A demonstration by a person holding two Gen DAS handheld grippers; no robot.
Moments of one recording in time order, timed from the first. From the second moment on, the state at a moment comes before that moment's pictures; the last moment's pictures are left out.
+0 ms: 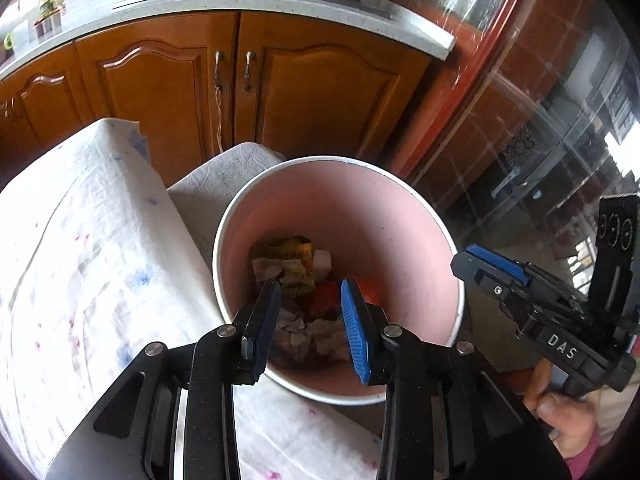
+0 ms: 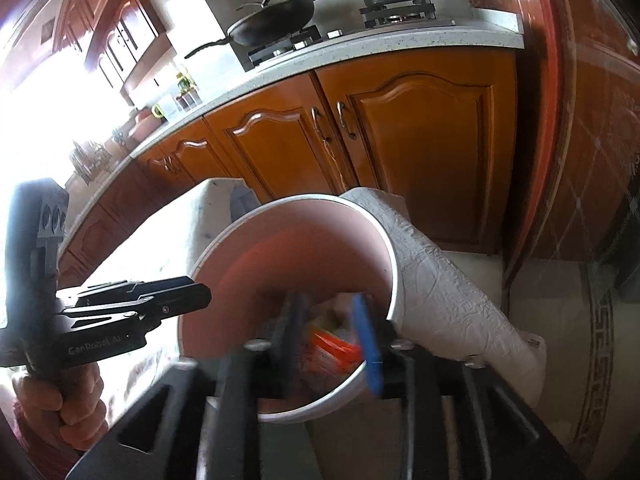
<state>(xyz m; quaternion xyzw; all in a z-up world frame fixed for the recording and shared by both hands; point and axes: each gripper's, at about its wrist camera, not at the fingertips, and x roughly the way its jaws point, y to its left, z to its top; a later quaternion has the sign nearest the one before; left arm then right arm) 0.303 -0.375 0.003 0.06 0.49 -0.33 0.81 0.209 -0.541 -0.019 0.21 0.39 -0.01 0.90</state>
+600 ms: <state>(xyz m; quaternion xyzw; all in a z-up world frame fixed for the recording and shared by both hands) 0.240 -0.268 0.022 -0.02 0.44 -0.28 0.85 0.167 -0.507 0.003 0.24 0.33 0.01 0.91</state>
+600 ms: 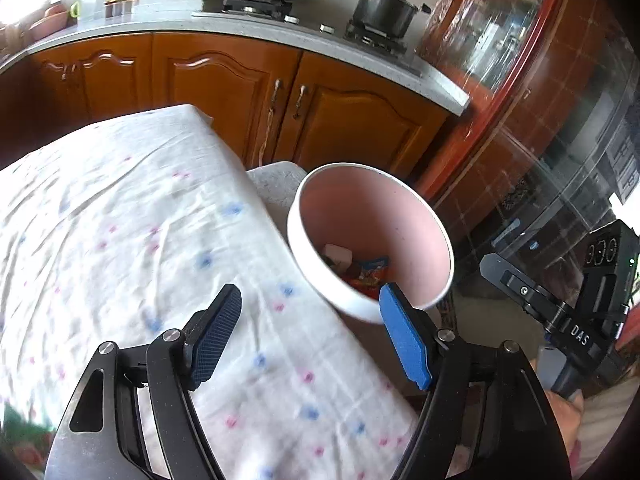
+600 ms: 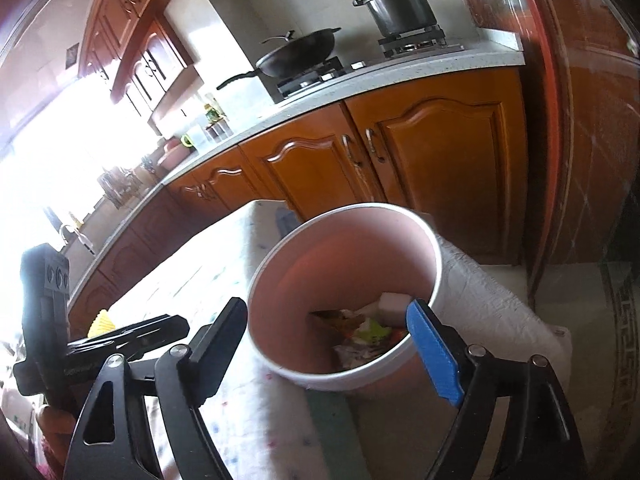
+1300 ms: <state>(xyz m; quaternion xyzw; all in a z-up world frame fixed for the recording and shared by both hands) 0.152 -0.161 0.026 -0.08 0.41 -0.23 0.88 0.129 -0.443 -0.003 0.25 0.32 0.08 0.91</state>
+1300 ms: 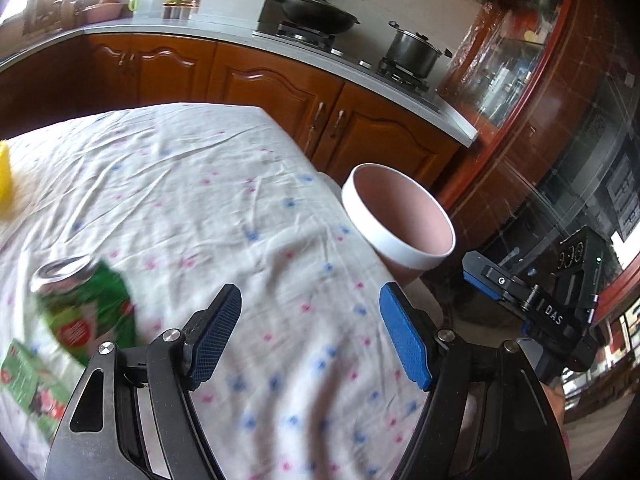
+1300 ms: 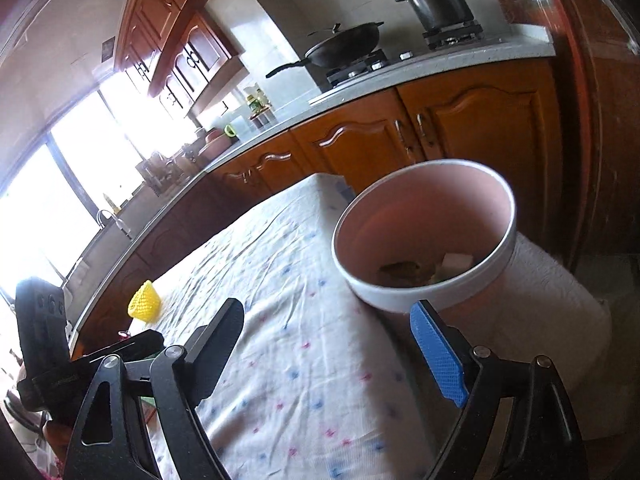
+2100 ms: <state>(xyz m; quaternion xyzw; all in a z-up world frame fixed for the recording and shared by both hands) 0.091 -0.002 0.008 -0.19 0.44 -0.11 0.87 0.141 -0.336 -0.023 0.22 0.37 0.21 0.88</state>
